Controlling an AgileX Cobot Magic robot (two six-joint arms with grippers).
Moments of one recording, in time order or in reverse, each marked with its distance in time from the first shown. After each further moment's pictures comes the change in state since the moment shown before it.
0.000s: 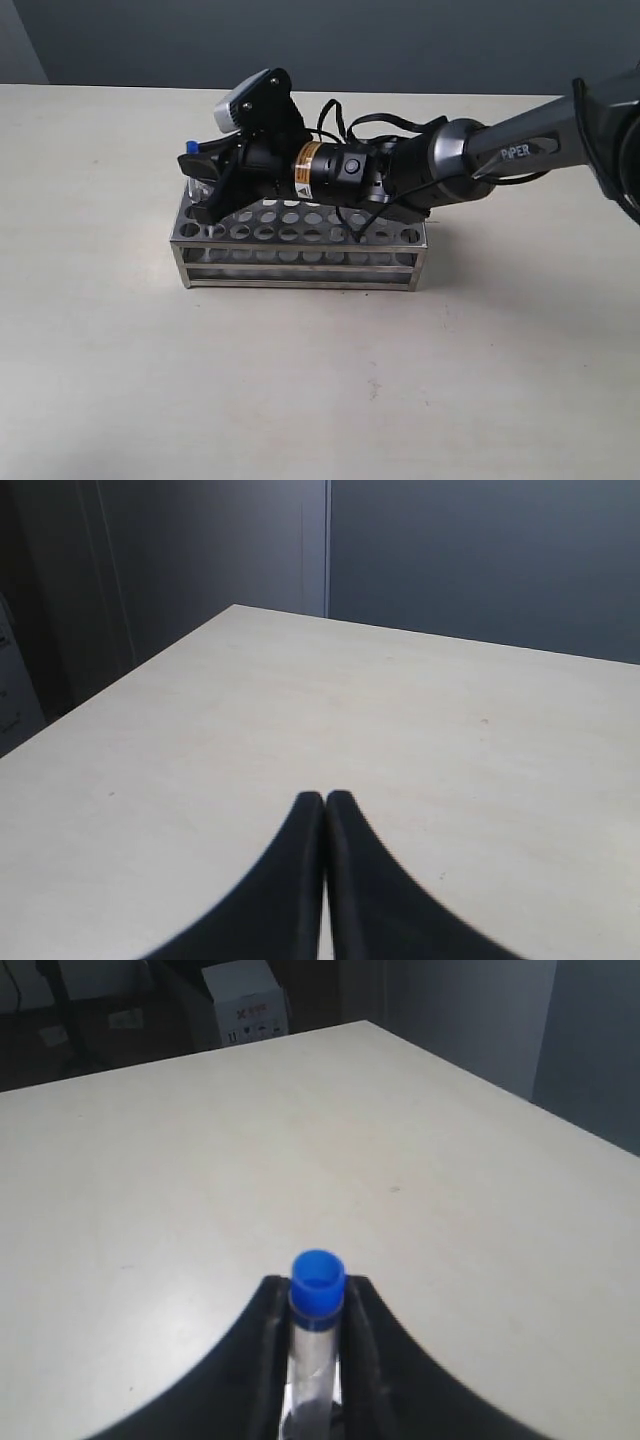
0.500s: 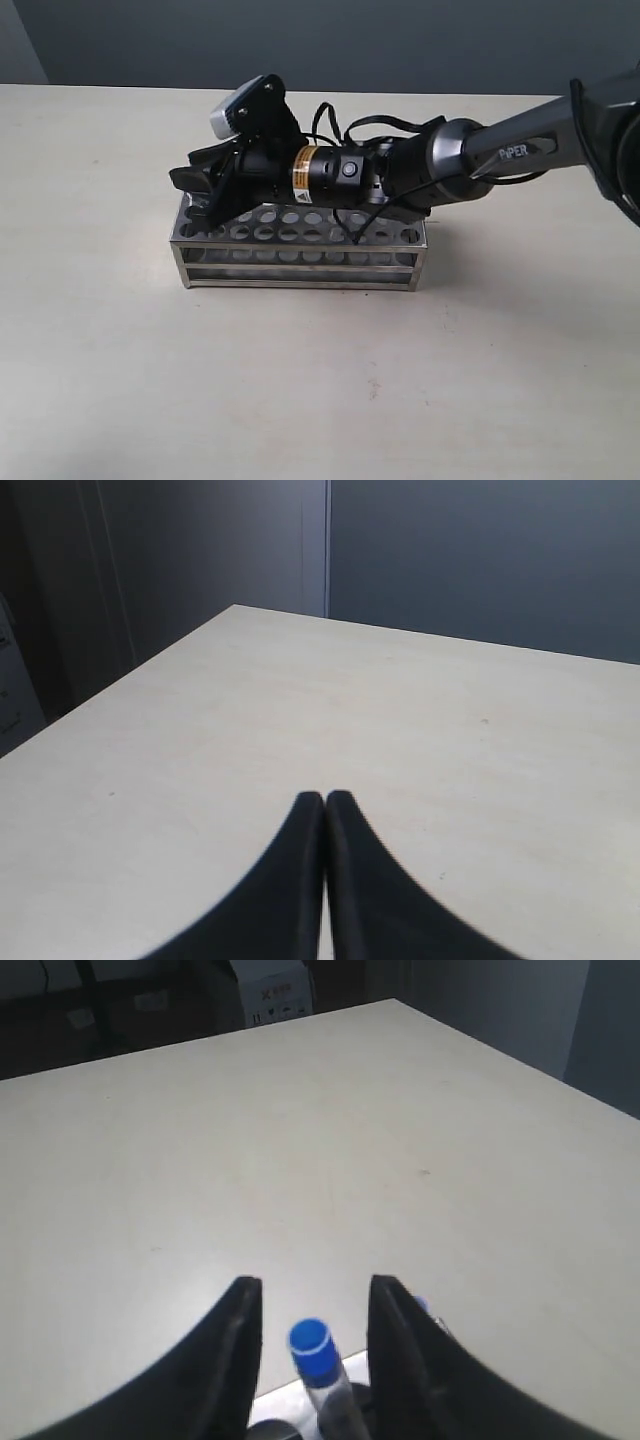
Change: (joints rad) left arm 0.000 0.000 0.000 0.000 0.000 0.000; right arm 0.002 0.000 -0.006 -0.072 0.002 0.072
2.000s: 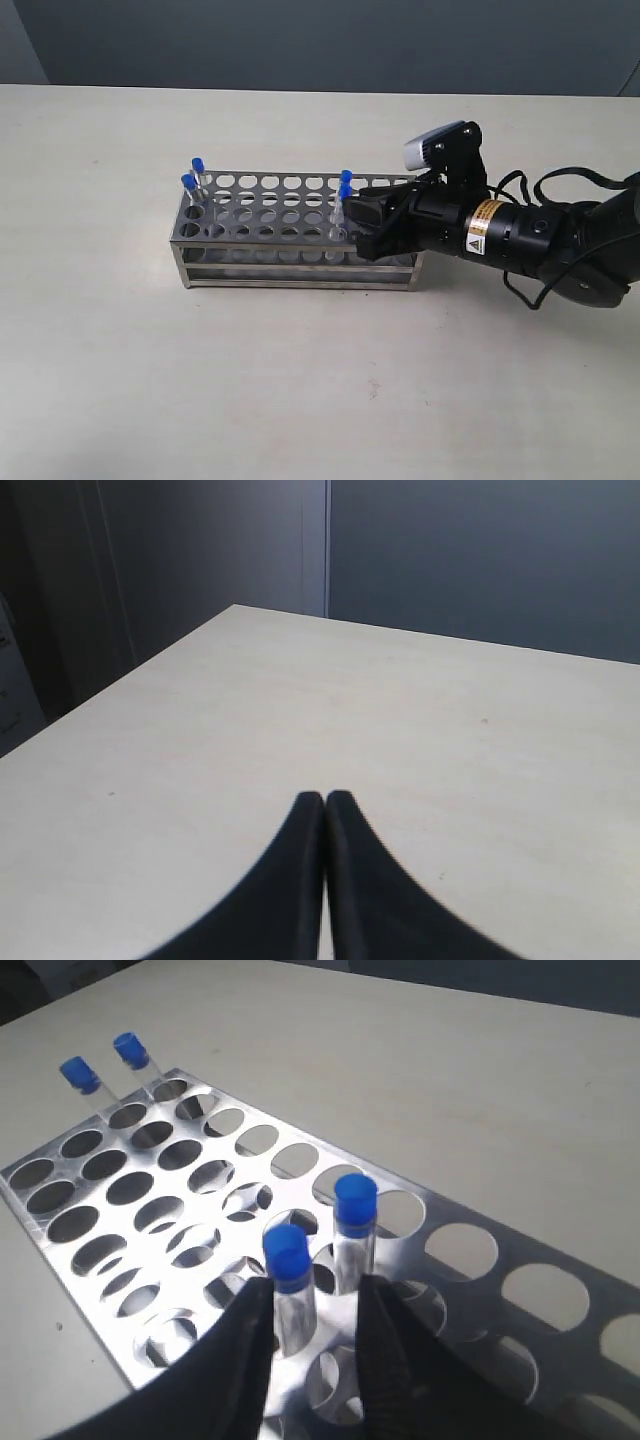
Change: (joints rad) left arm 0.000 0.000 0.000 0.000 0.000 0.000; right arm -0.279 -0.284 0.627 0.212 -0.147 -0.164
